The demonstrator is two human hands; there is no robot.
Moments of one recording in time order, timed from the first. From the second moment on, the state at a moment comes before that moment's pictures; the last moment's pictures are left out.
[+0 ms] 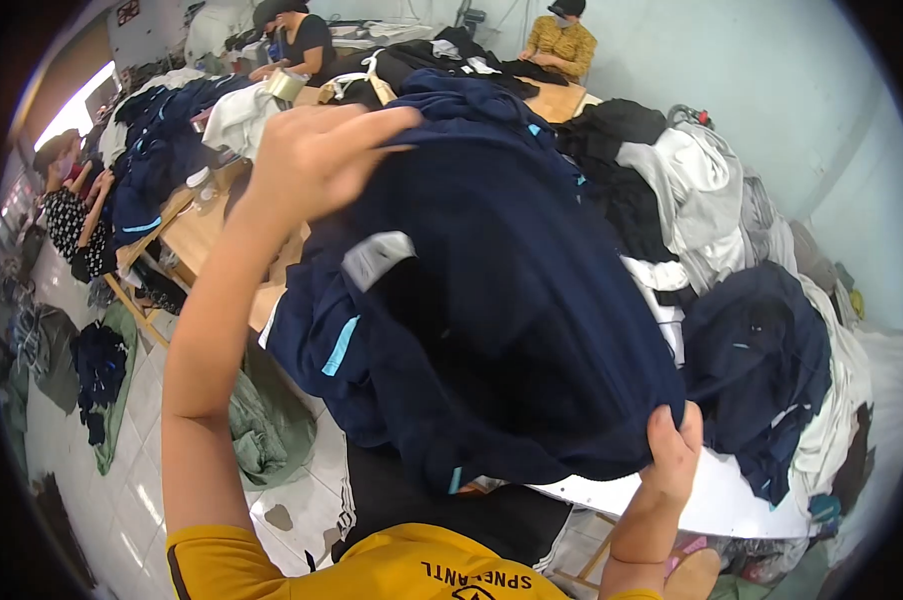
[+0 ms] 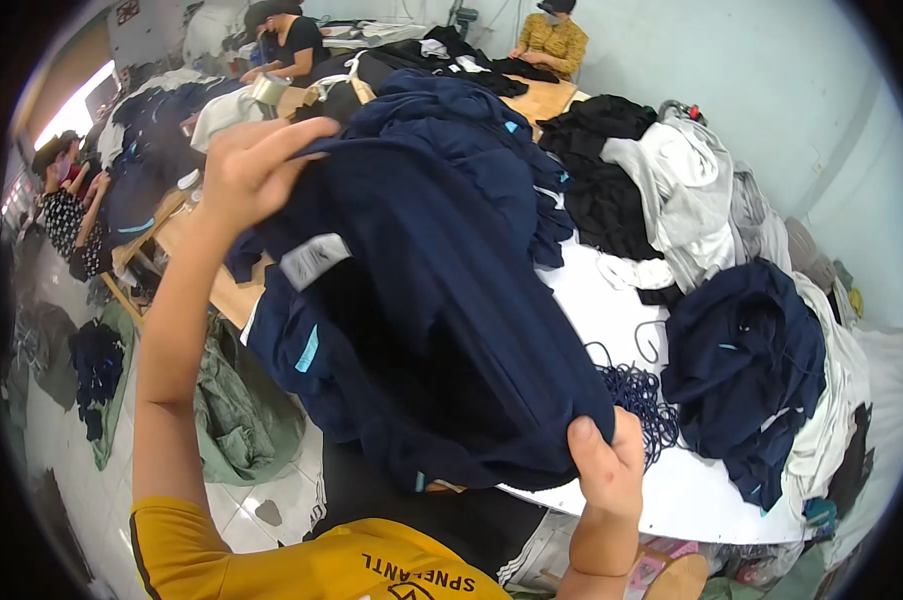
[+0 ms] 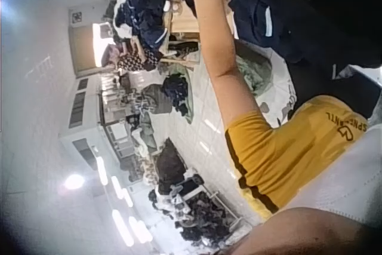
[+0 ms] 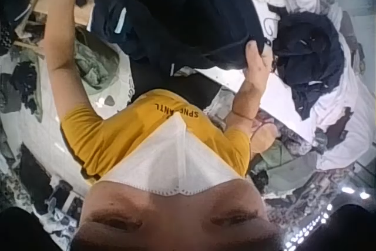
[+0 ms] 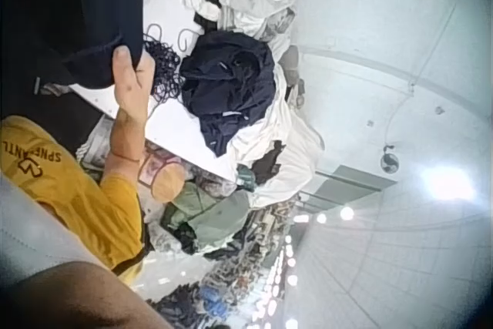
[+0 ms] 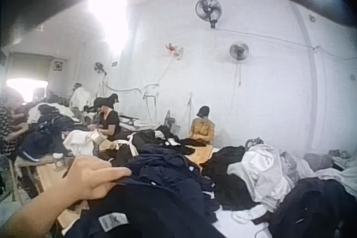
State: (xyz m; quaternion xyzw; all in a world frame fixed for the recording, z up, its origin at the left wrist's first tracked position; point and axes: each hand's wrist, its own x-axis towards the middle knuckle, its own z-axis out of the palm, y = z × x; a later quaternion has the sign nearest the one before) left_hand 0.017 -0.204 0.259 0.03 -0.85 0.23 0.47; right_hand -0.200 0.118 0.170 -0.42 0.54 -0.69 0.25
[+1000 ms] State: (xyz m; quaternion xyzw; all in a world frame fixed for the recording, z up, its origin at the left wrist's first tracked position) left_hand -0.057 -0.029 0.019 -0.04 -0.92 -0.29 0.24; right_hand -0.211 0.113 0.126 -0.65 0.64 -0.31 0.27
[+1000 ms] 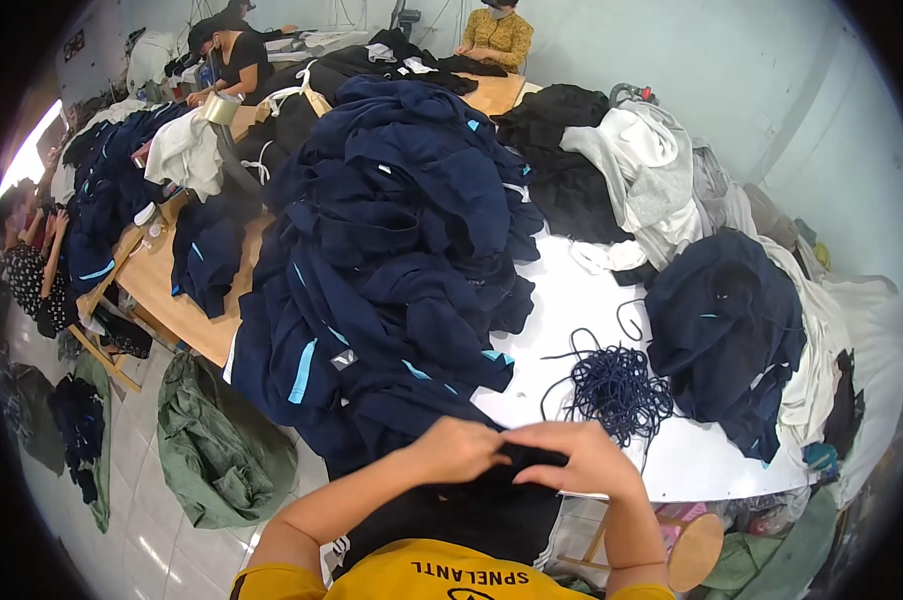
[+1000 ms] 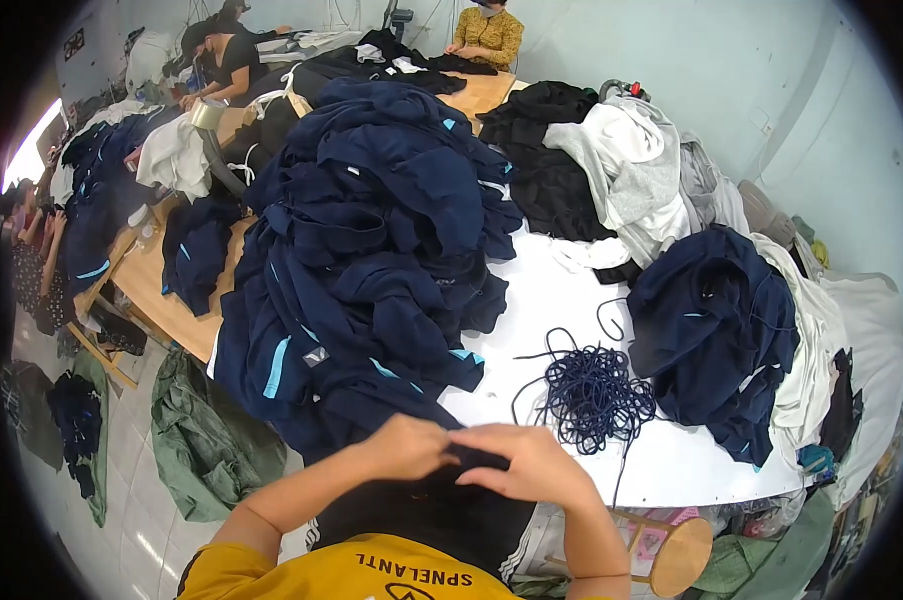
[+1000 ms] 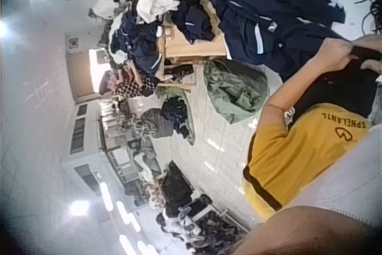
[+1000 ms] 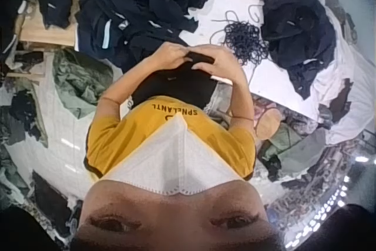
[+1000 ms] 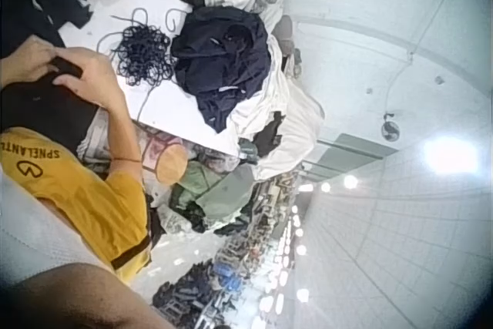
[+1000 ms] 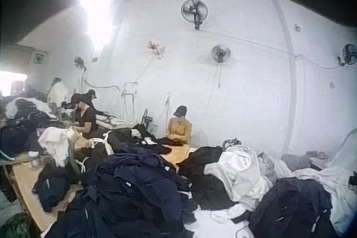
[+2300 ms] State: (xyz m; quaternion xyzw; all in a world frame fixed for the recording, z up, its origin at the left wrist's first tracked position) left_hand -0.031 -0.005 0.000 0.05 -0.81 -0.50 0.31; right_hand -0.185 0.116 0.121 -0.68 0.66 -0.21 0.24
